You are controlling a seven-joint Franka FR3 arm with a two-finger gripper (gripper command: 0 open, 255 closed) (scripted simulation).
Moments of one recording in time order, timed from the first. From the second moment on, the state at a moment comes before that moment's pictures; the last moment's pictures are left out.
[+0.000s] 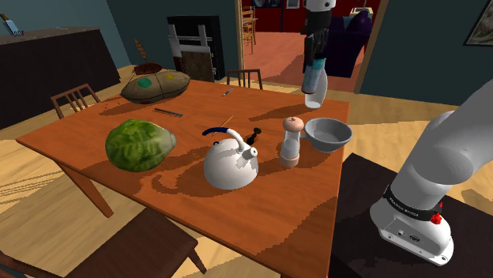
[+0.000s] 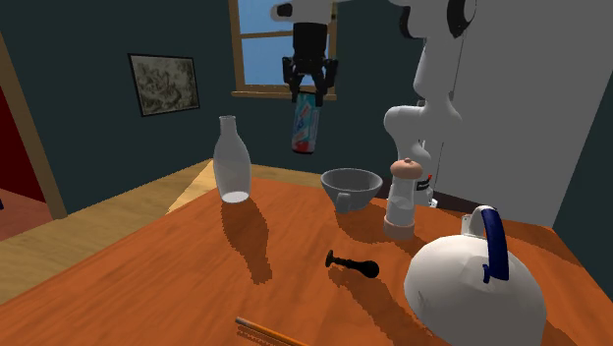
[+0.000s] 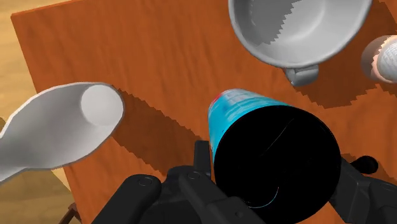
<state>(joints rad) 0.00 -0.32 -0.16 -2.00 -0.12 1.69 -0.27</state>
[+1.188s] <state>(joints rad) 0.01 -0.74 -0.08 -2.39 -0.12 1.65 -0.17</state>
